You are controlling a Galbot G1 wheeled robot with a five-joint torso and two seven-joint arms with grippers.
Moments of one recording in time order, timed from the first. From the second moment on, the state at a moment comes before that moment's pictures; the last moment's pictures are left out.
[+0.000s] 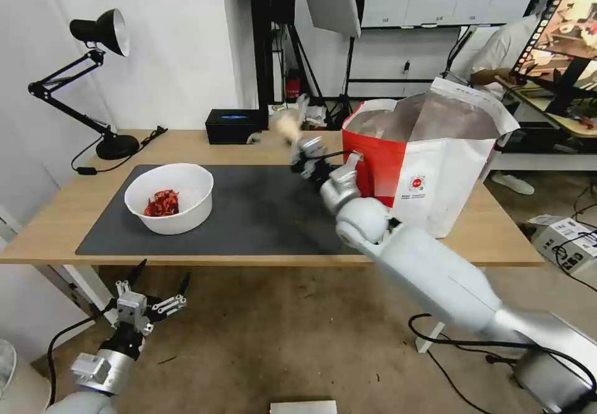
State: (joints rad) left arm 1.69 -1.07 -0.68 -1.92 -0.31 -0.34 0.10; right arm -0.39 1.09 -0.29 1.62 0.50 0.08 0.30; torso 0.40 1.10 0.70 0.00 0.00
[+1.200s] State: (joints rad) left arm 1.67 -1.09 -0.61 -1.90 -0.28 -0.34 0.09; right arm -0.46 0.86 -0.10 1.79 0.63 -0.14 0.55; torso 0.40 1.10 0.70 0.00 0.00
